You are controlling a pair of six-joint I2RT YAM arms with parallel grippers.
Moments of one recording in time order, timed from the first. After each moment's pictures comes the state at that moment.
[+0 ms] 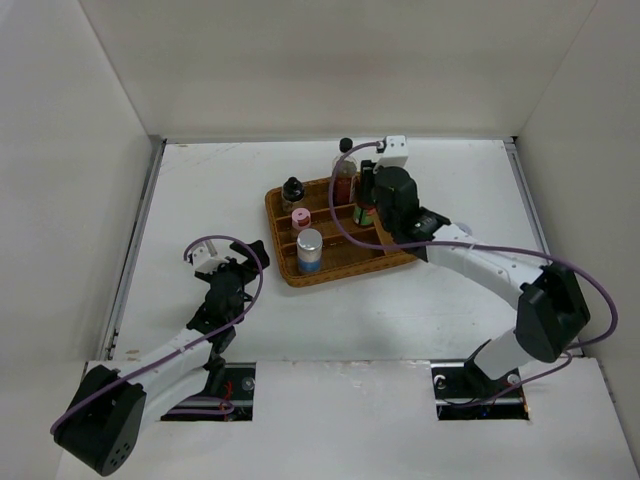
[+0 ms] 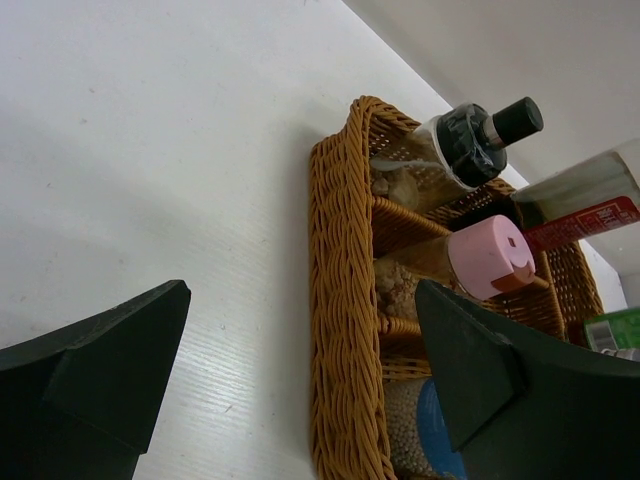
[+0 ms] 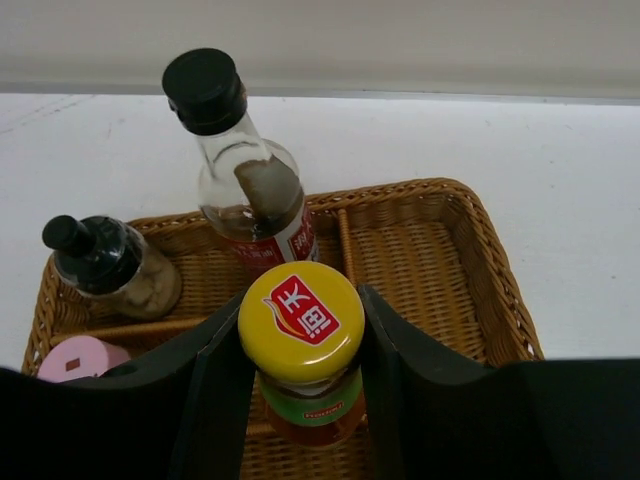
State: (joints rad) left arm -0.50 0.86 0.08 0.62 -0.60 -0.78; right arm 0.69 1.51 1.13 0.16 0.55 0.20
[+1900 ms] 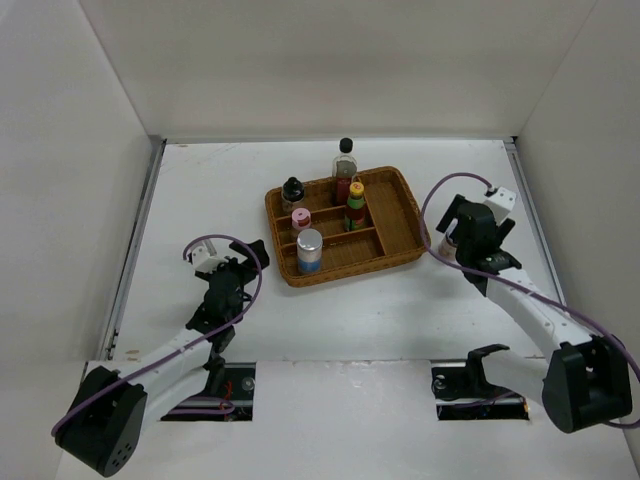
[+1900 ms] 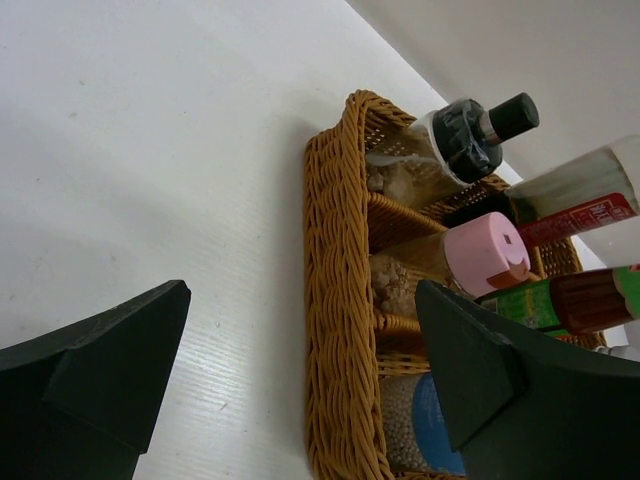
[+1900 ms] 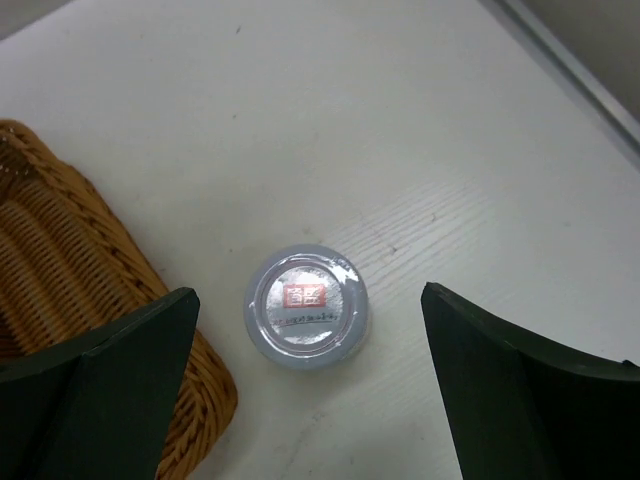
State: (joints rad) left arm -0.48 0.86 0.08 0.62 -0.57 -0.79; right arm 0.23 1.08 0.65 -0.06 0.63 0.47
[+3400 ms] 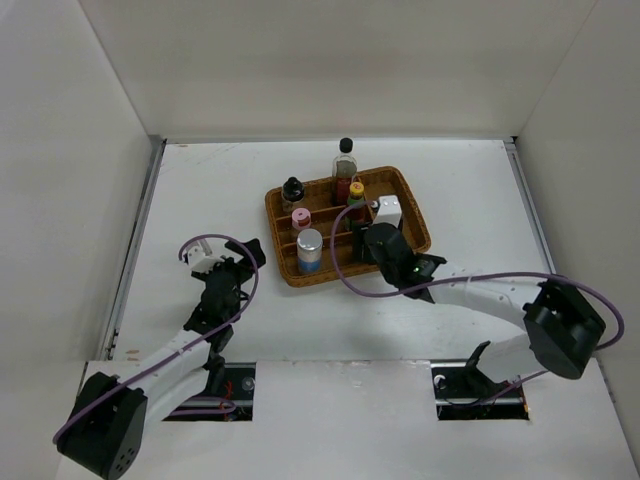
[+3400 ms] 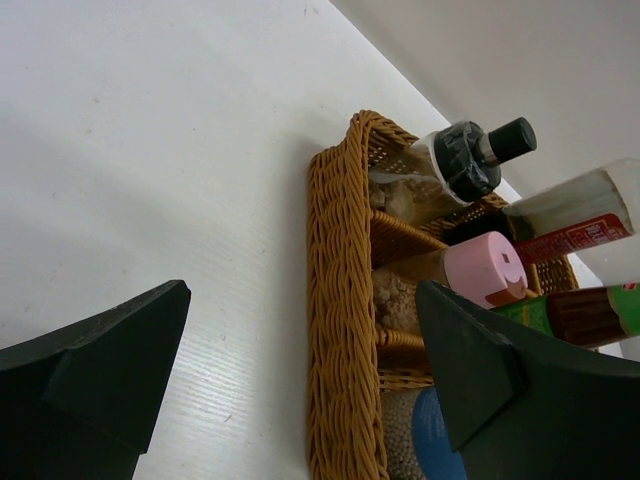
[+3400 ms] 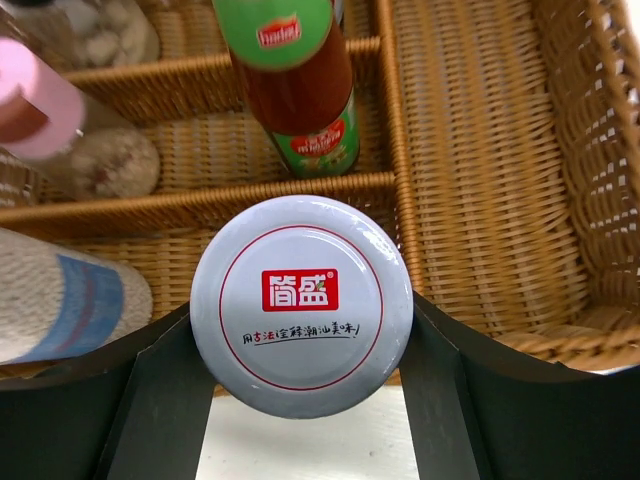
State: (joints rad) left arm -0.44 0.83 0.08 0.60 -0.55 -0.79; right arm 0.85 1.38 0.80 0.05 0.56 0.43
